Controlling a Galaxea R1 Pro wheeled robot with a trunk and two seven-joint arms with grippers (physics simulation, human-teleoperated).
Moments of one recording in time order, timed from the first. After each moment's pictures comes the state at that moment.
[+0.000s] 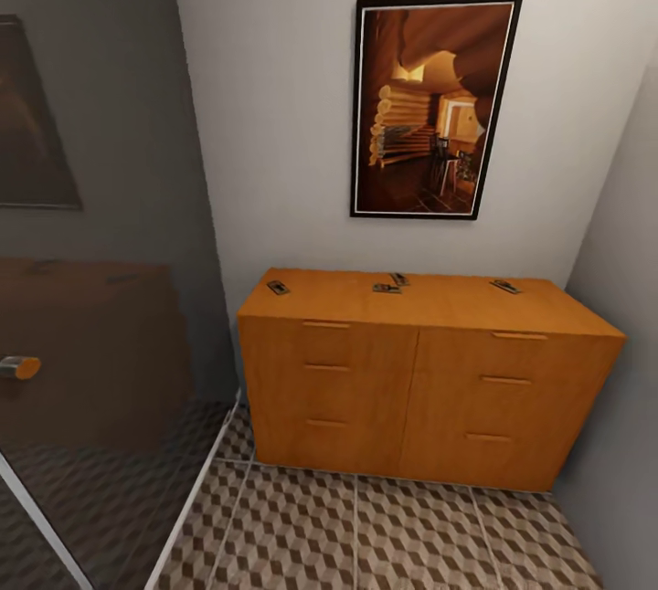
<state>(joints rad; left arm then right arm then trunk) 0.00 -0.01 0.01 -0.03 0.00 -0.04 0.00 0.00 -0.02 -0.01 0.00 -0.02 -0.07 -0.01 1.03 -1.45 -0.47</state>
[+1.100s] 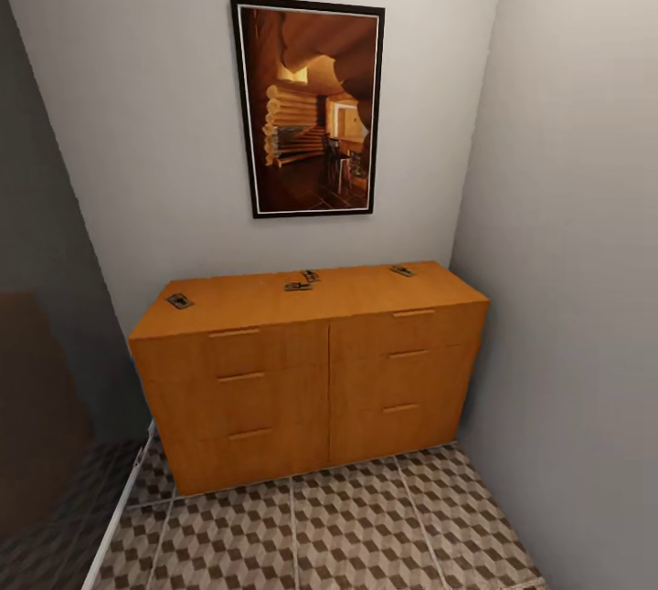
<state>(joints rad) 0.00 -0.01 0.01 -0.03 0.00 -0.04 0.00 0.00 -0.02 -0.01 0.00 -0.02 -0.07 -0.01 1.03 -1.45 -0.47</state>
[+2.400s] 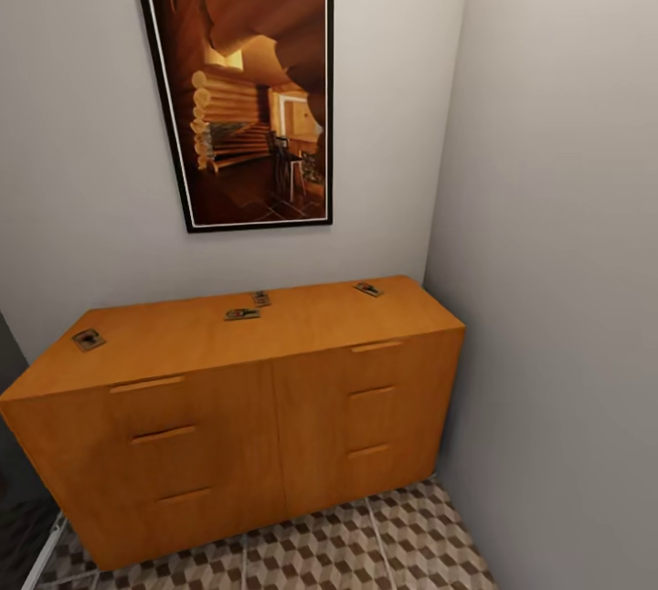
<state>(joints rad) 0.00 -0.01 0.01 -0.03 0.03 -0.04 0.00 0.00 -0.02 -0.01 0.00 -0.01 -0.07 -0.01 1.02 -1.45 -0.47</state>
